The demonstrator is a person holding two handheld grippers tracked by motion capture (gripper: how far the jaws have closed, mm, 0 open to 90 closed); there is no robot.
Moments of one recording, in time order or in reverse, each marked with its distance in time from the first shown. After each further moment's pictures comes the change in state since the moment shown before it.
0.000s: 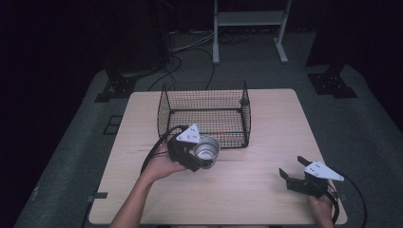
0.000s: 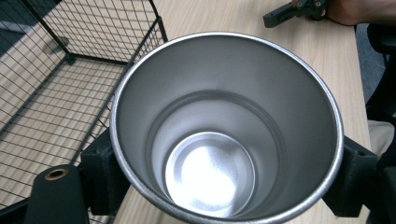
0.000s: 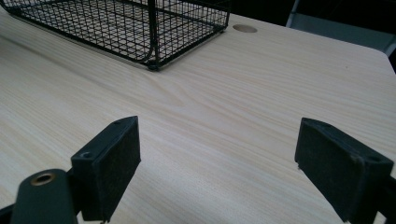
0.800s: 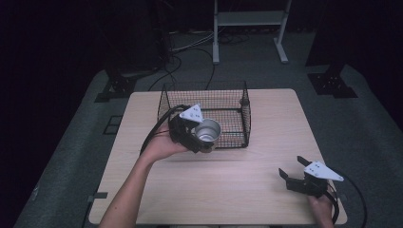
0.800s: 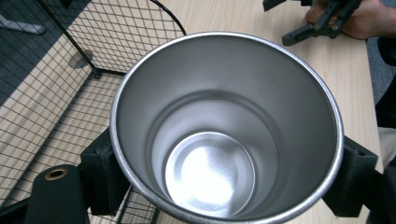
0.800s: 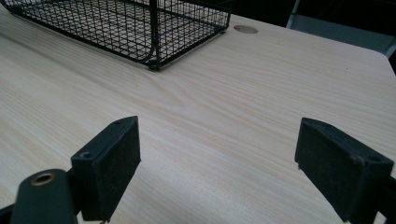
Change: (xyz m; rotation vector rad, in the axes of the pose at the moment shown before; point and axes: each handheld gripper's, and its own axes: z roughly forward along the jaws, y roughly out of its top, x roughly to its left) left arm 0.036 0.040 -0.014 0.033 0.004 0.008; right arm 0.001 0.000 0.000 -0.002 0.001 -0.010
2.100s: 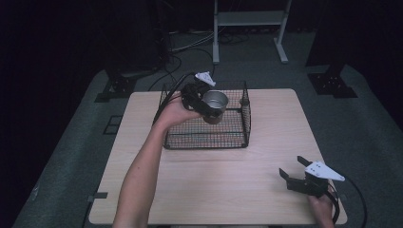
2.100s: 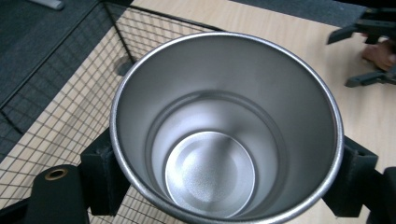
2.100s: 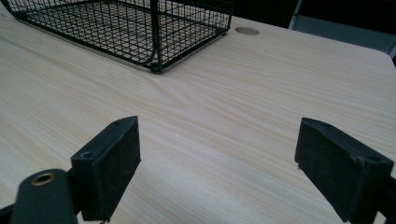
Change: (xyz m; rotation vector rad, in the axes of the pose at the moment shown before) left arm 0.082 0.050 0.023 0.053 0.039 -0.135; right arm -0.001 0.000 -0.001 -0.006 0.013 0.022
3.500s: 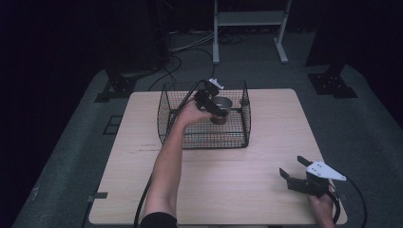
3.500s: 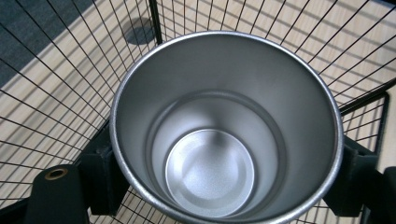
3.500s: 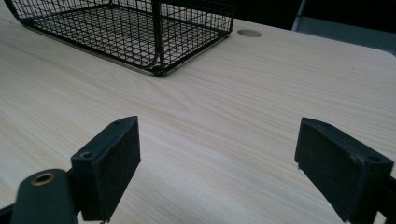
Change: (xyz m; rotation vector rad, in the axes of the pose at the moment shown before) left arm 0.047 -0.020 0.099 0.078 0.005 -0.137; right arm -0.003 0.000 0.000 -0.015 0.017 0.010
